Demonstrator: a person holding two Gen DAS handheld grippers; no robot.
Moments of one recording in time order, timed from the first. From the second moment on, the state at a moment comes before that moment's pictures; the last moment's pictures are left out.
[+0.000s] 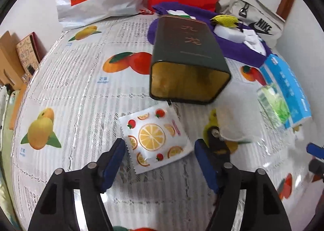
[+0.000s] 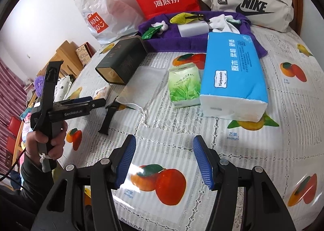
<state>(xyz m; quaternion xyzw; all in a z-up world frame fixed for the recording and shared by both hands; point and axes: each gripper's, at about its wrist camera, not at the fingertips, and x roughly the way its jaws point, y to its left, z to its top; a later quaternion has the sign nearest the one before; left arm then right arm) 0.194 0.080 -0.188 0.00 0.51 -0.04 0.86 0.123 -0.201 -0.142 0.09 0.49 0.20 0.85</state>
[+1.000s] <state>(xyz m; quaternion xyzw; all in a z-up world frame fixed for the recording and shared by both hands) 0.198 0.083 -0.184 0.01 0.49 -0.06 0.87 0.144 -0.150 -0.123 0.02 0.45 0.24 0.86</state>
